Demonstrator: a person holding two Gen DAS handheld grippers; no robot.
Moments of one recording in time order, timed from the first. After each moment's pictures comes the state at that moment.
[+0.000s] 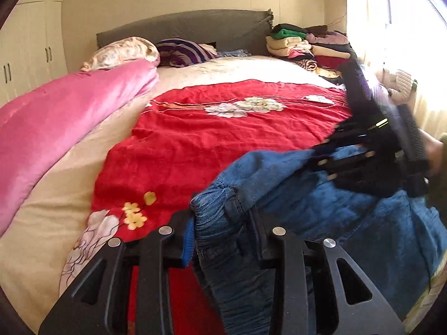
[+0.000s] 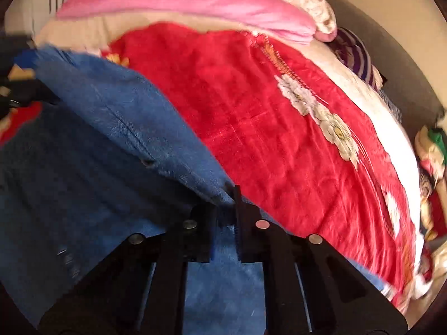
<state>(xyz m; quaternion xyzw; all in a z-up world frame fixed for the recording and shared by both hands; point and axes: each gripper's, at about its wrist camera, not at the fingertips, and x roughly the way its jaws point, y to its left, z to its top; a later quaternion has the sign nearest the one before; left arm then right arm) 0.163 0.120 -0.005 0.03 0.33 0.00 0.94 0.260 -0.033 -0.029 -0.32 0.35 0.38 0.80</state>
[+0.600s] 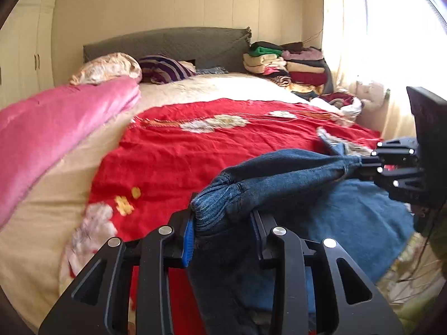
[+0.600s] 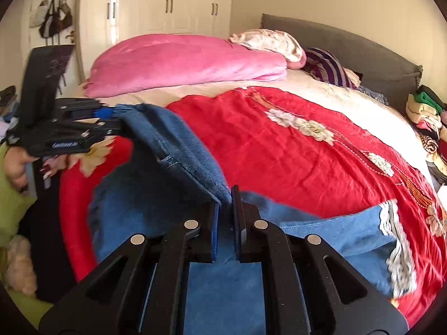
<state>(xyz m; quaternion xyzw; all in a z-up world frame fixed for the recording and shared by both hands) 0.085 0.105 0.027 0.00 0.29 -0.08 0.95 0.119 -0.133 0.036 -0.16 0.28 0.41 0.85</state>
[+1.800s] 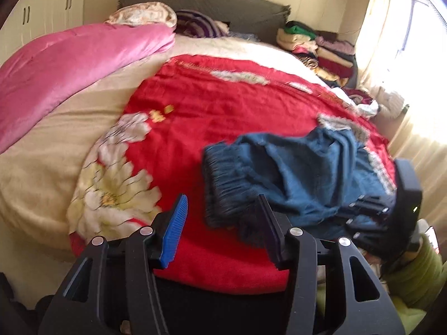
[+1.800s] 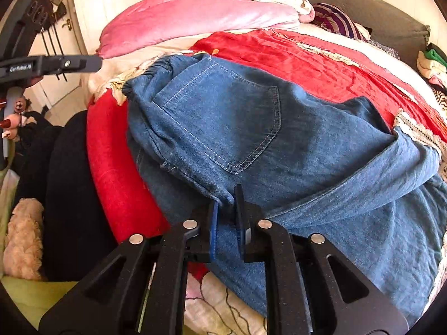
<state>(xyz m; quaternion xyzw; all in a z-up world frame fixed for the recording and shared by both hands) -0.004 0.123 0.027 -0.09 0.39 -0.02 0.92 0.041 -0.131 -0.046 -0.14 0.39 0.41 0.81</state>
